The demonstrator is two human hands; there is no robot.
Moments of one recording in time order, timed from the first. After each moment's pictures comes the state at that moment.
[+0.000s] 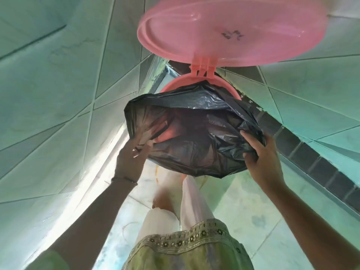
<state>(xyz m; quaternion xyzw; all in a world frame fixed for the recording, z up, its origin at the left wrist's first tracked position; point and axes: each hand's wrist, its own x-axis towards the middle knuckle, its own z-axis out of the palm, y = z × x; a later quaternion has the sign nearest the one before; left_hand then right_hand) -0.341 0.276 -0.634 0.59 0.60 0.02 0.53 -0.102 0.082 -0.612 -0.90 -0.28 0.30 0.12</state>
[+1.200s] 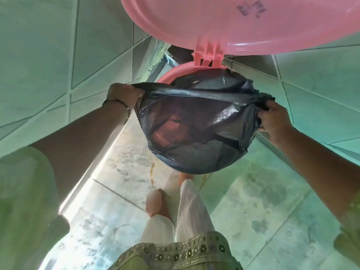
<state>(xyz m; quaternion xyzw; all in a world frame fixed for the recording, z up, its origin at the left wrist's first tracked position) -0.259 0.401 -0.711 0.60 0.64 -0.12 0.46 -0.013 0.149 -0.701 -0.90 -0.04 0.37 0.25</state>
